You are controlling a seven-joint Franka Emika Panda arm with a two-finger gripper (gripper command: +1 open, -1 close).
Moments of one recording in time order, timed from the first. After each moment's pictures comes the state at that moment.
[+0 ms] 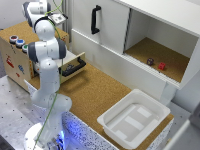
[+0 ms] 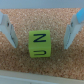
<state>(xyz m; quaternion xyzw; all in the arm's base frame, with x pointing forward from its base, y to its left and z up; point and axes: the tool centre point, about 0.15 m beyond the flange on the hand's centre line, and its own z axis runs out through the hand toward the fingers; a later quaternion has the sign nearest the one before) 0.332 0.461 0.432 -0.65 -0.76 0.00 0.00</state>
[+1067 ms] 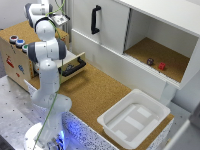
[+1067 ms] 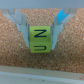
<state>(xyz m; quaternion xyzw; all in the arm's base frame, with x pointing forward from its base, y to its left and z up) 0.333 0.444 0.450 -0.66 -0.75 0.00 0.00</state>
